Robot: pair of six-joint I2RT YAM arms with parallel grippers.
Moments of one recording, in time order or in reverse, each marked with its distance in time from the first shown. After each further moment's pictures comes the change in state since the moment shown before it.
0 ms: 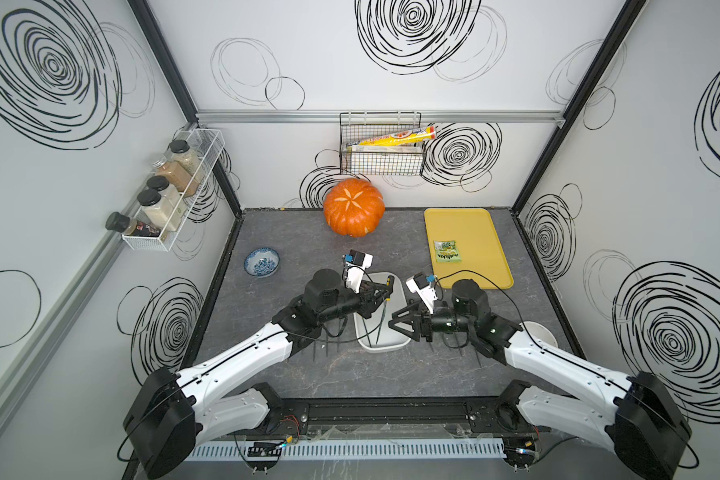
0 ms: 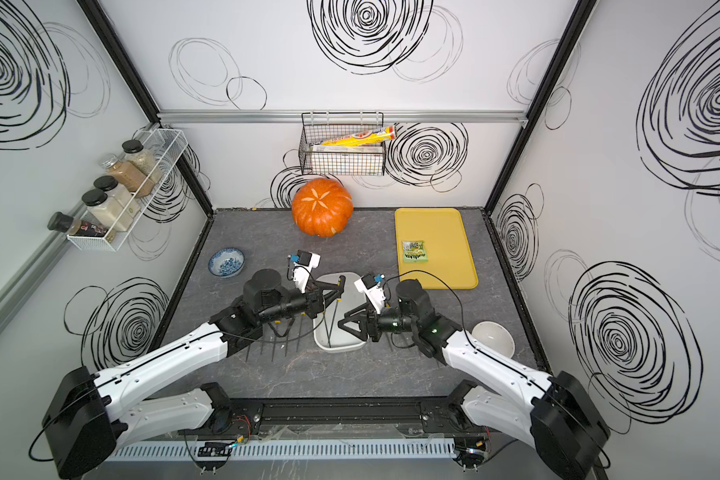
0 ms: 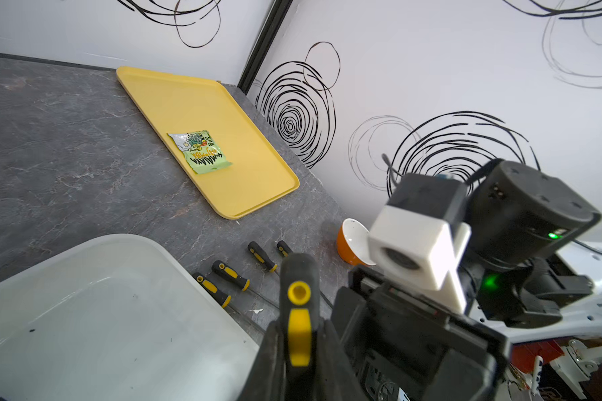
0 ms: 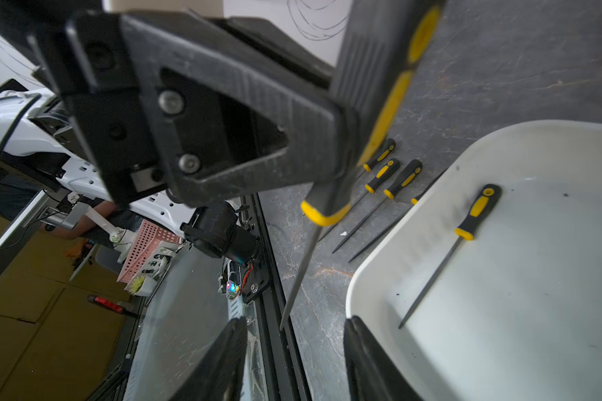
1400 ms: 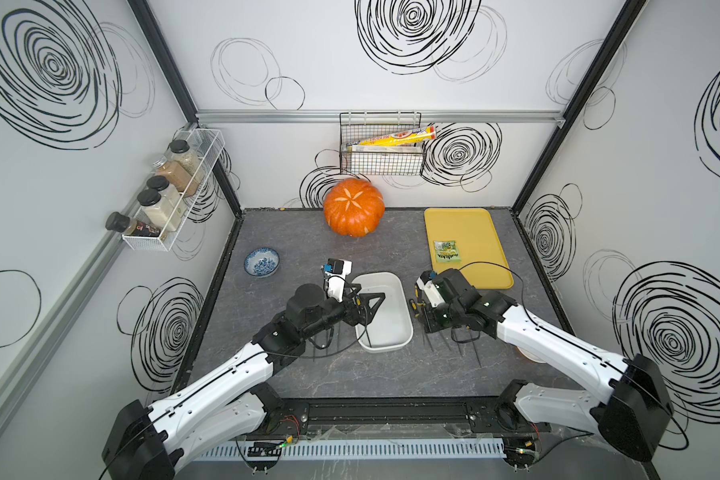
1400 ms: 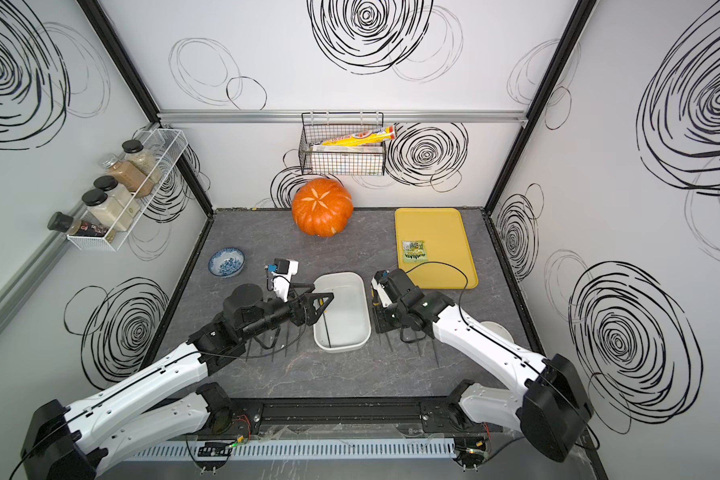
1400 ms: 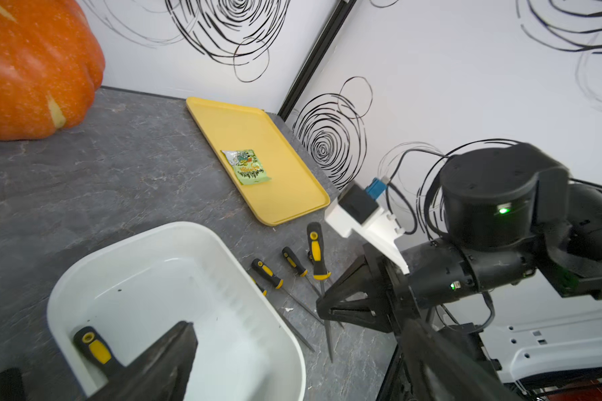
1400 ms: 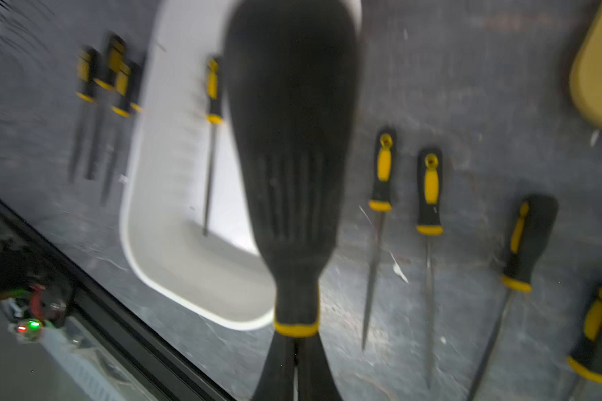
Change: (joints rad) left arm 0.010 -0.205 -0.125 -0.080 -0.187 -0.011; right arm -0.021 0.135 0.290 -0.917 0.590 -0.097
